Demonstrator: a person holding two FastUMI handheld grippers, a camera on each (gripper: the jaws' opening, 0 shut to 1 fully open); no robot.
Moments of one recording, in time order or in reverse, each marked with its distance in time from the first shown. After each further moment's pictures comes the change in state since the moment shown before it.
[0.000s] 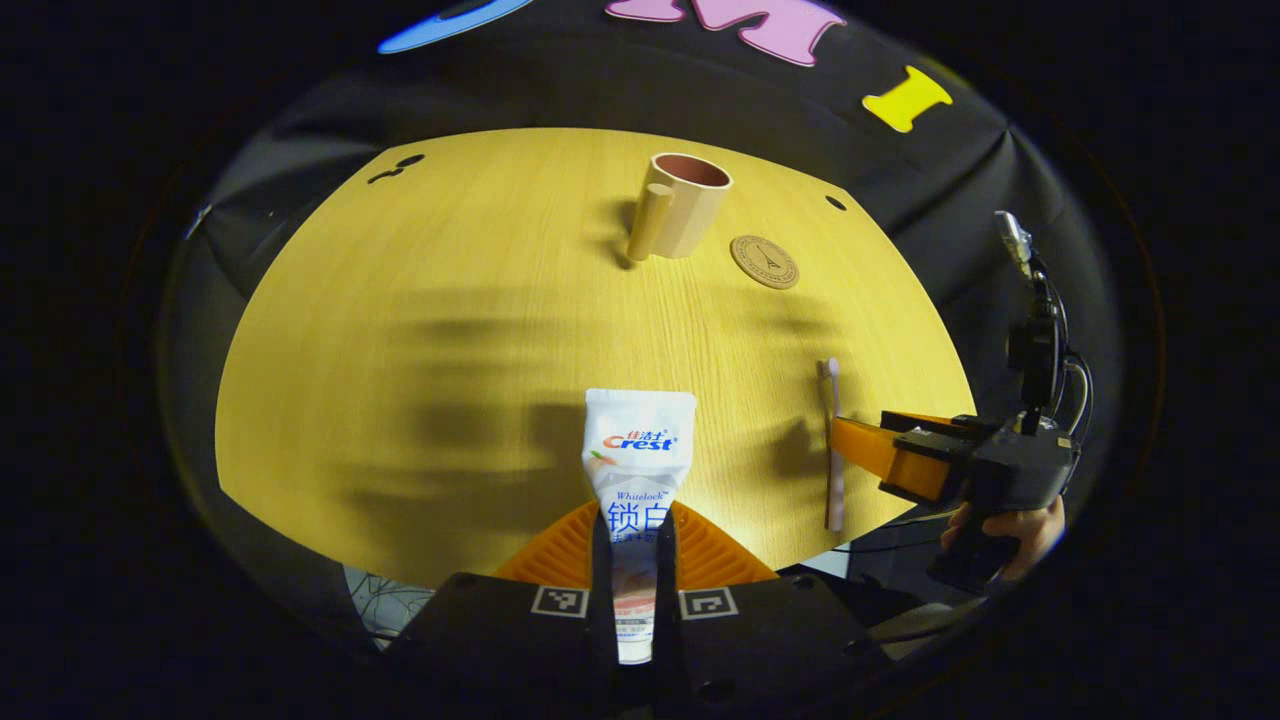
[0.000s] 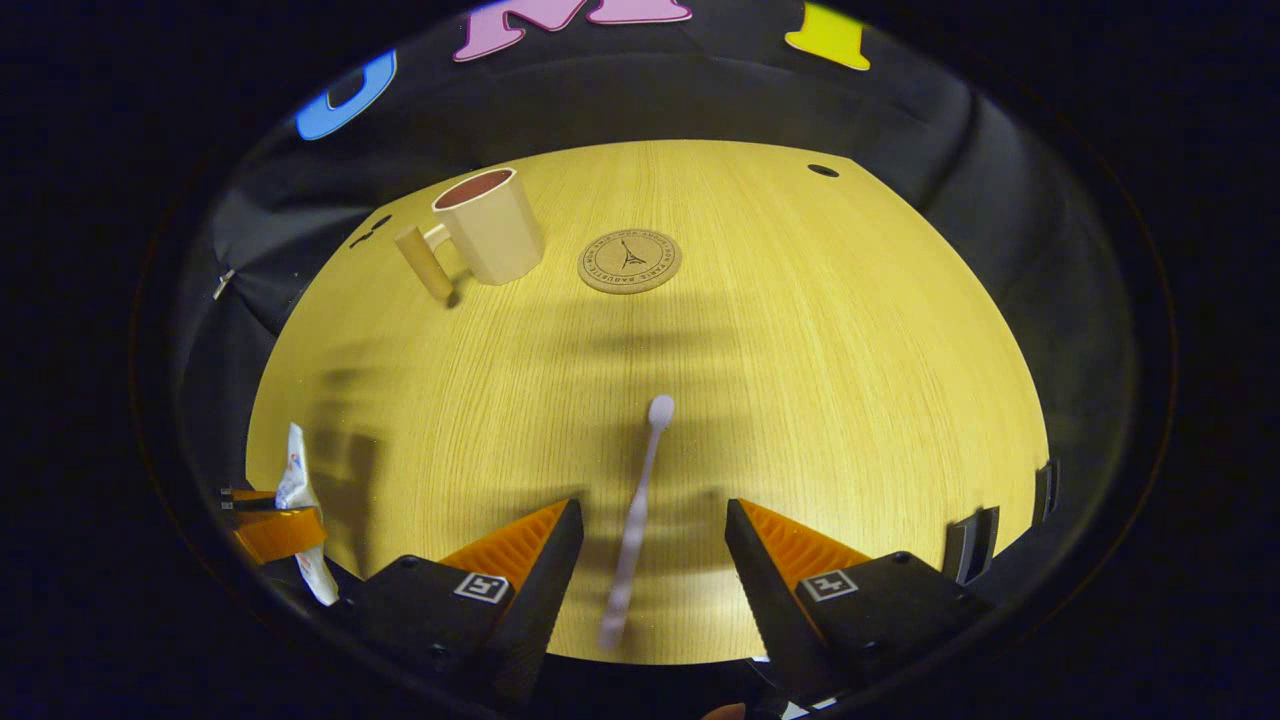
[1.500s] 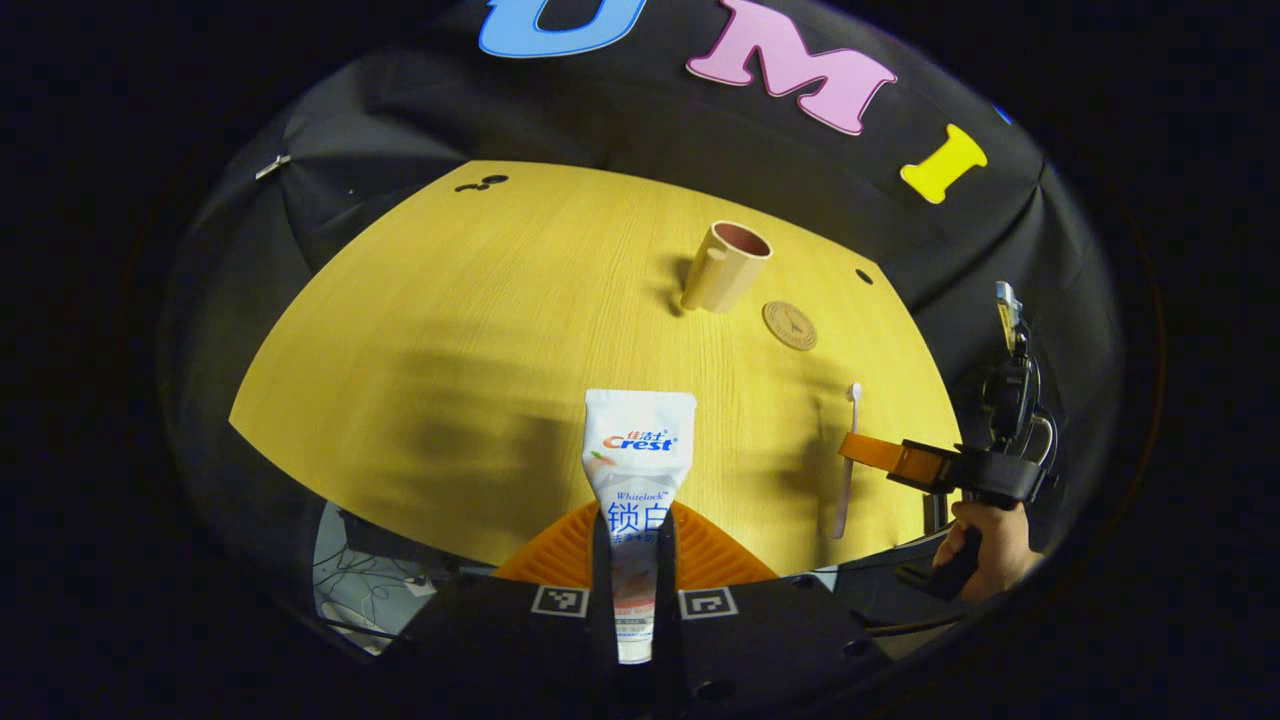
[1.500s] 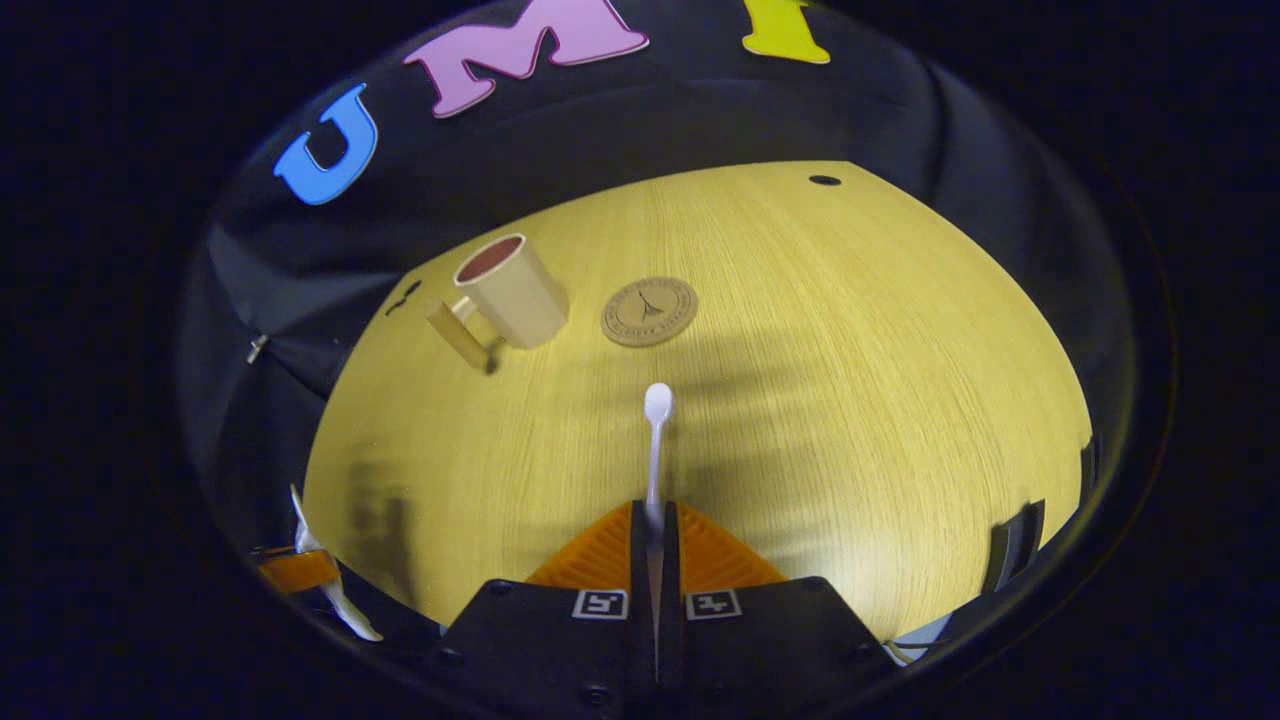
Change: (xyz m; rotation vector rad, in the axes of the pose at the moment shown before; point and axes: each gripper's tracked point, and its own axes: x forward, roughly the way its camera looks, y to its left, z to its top) left arm -0.045 0.000 0.012 -0.123 -0.208 0.039; right arm -0.022 0.010 0.043 0.157 -0.178 0.199
